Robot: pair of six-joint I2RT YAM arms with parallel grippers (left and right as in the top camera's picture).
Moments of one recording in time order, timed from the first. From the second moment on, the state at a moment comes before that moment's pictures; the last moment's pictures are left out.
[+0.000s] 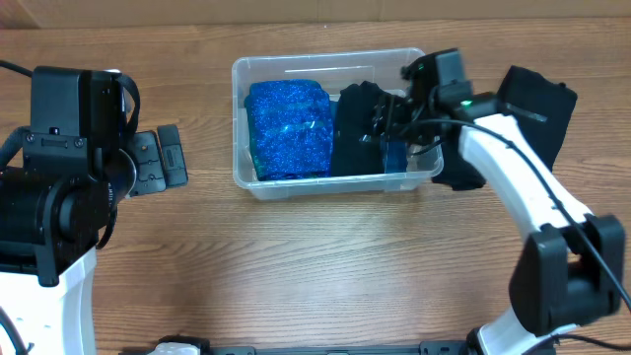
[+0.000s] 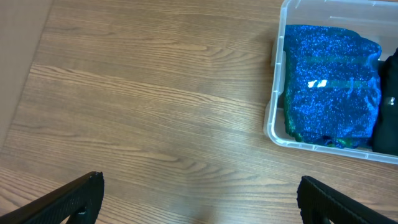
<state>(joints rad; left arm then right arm) -0.12 1.38 2.07 -1.69 -0.25 -0.25 0.21 1.78 1.41 -0.65 -0.37 0.44</state>
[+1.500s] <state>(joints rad) -0.12 1.38 2.07 -1.69 -0.25 -0.25 -0.58 2.16 1.61 -0.87 -0.56 0.31</state>
